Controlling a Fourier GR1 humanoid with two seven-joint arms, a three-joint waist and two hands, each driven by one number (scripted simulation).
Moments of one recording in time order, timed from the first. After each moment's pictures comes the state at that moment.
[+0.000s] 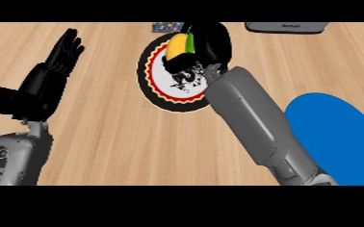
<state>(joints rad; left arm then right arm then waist) -0.30 0.32 0.02 -1.58 0.10 -0.02 0.10 -0.97 -0.01 0.28 -0.98 0.75 -0.23 0.60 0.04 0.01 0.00</state>
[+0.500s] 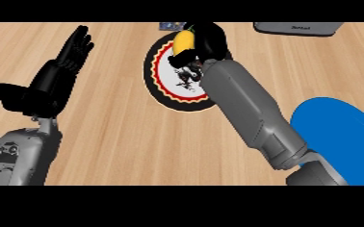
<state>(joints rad) -0.33 0.29 -0.01 -1.58 0.08 -0.02 0.10 -1.12 0.00 0.29 -0.57 0.56 -0.41 0.50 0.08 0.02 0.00</state>
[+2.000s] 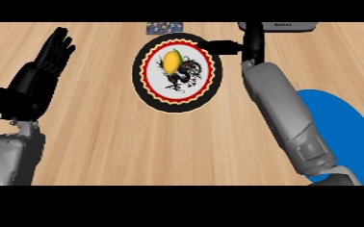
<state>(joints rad) -0.30 0.32 0.08 -1.59 0.09 -0.06 0.13 -0.95 -0.10 0.04 -0.67 -0.01 -0.55 -0.07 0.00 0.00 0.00</state>
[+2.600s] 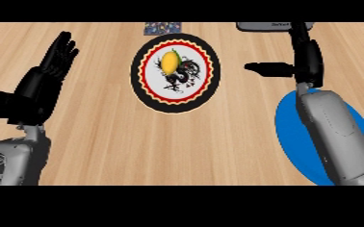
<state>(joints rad) -0.27 0.28 0.07 -1.62 0.05 -0.04 0.13 -0.61 -0.30 0.02 -1.03 -0.04 -0.34 -0.06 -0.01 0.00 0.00</state>
